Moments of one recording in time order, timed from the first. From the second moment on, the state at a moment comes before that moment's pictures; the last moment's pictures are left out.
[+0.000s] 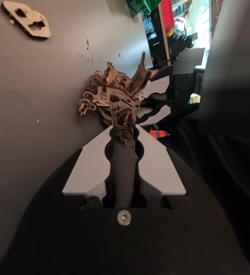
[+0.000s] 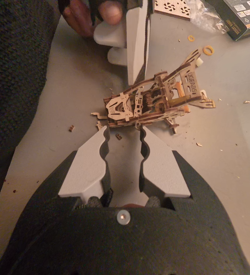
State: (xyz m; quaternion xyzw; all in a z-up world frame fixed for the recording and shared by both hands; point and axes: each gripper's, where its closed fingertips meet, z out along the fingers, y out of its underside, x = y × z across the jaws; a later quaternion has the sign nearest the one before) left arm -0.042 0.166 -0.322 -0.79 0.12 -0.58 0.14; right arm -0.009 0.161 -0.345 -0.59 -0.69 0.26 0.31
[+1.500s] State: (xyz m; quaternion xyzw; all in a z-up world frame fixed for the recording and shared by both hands) left arm -0.030 0.164 -0.335 -0.76 0.49 -0.20 0.37; right arm -0.009 0.164 -0.344 -0.60 -0.69 0.27 0.31
